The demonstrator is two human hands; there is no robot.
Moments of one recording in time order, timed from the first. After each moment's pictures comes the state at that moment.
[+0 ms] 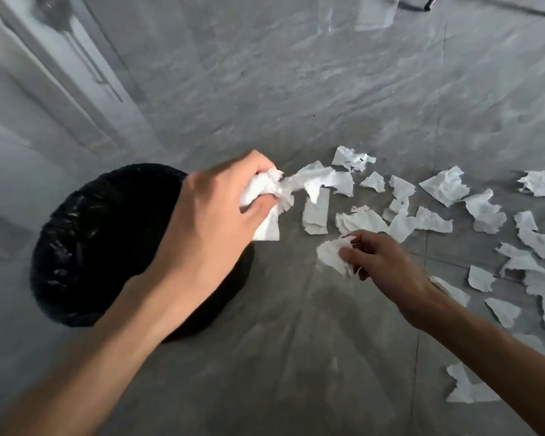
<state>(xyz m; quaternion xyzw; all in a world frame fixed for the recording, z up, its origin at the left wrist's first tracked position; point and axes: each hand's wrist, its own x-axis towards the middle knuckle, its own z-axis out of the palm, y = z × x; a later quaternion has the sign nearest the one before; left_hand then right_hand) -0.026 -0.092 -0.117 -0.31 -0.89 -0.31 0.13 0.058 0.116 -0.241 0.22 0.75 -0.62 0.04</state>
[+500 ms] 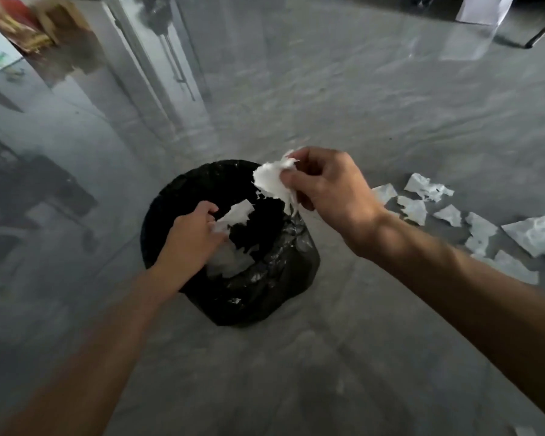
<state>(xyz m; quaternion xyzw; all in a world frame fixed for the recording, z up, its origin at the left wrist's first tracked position) -0.078 -0.256 -0.190 -0.01 -0.97 -0.25 -0.03 -0.057 -0.036 -0.126 0.01 0.76 -0.65 -0.02</state>
